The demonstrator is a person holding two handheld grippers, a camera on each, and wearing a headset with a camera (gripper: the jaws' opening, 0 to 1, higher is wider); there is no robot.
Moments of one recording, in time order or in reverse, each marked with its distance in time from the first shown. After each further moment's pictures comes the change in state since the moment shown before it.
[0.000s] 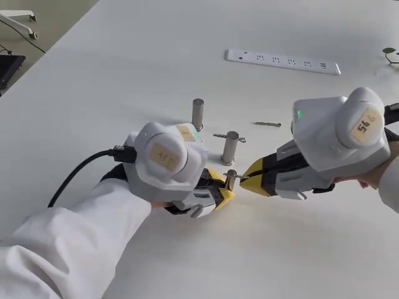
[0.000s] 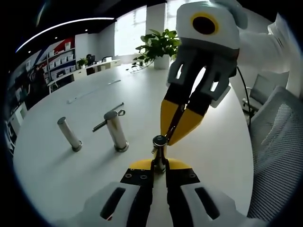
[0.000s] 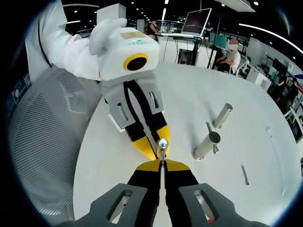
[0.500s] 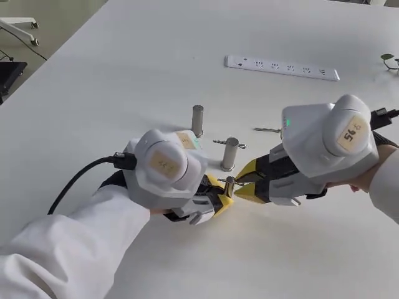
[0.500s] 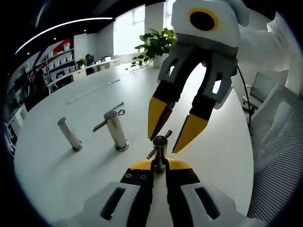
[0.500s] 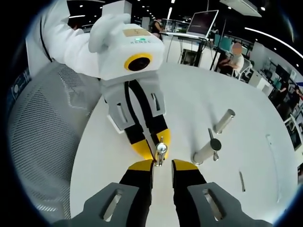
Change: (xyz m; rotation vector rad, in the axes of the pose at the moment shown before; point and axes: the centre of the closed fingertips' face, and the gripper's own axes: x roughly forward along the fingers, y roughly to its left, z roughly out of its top) left arm -0.001 0.000 -0.001 0.009 0.010 -0.001; right arm 0.005 -0.004 0.000 -0.052 0.015 0.005
